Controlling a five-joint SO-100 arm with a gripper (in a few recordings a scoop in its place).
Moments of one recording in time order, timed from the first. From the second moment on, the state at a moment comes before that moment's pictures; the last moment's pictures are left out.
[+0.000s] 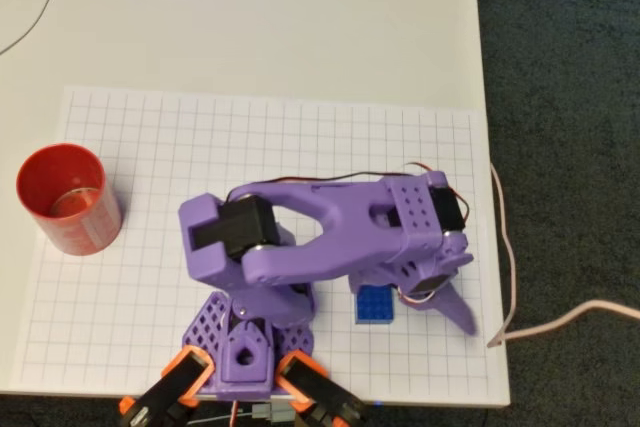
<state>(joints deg) 75.1 116.5 137.6 80.6 36.8</state>
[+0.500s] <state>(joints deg) 70.1 109.7 142.6 73.7 38.4</state>
